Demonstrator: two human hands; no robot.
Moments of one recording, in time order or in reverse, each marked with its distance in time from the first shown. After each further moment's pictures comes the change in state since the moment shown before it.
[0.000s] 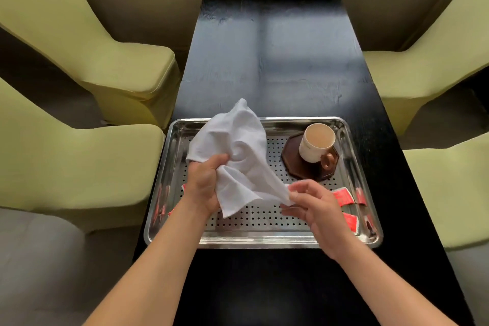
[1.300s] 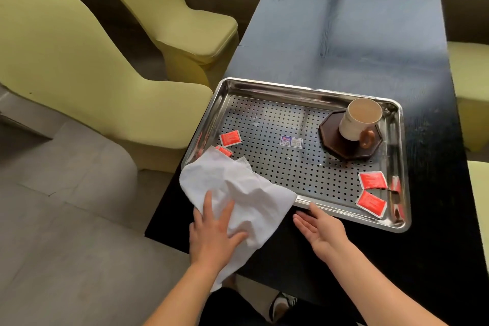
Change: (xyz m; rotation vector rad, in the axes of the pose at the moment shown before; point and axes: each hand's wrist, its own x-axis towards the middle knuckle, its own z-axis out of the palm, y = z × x) left_hand -0.130 -0.189 -0.137 1.806 0.387 0.122; right_hand -0.025 0.124 -0.024 0.304 0.334 0.613
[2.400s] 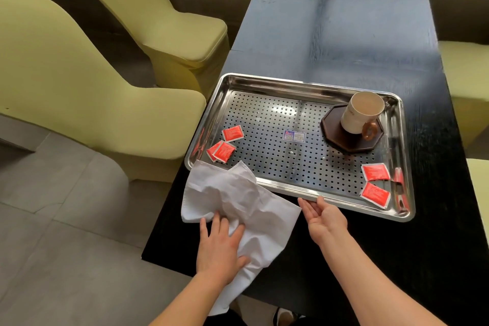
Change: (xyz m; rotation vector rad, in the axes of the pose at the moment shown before) left_hand 0.029 -0.007 0.014 0.340 -0.109 0.323; right_hand 0.028 -0.022 0.042 0.391 0.083 -0.066
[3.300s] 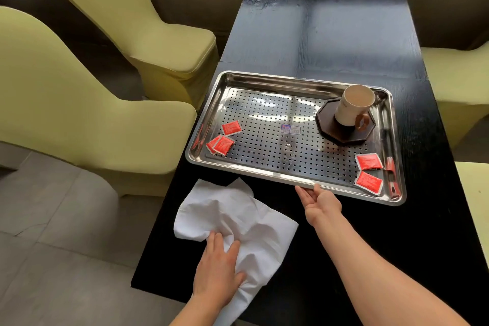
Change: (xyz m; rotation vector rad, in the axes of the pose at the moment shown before) left_hand 0.007 0.005 -0.012 -0.293 -0.071 -0.010; right_hand 0.032 -0.030 0.052 0.073 -0.005 -0.038
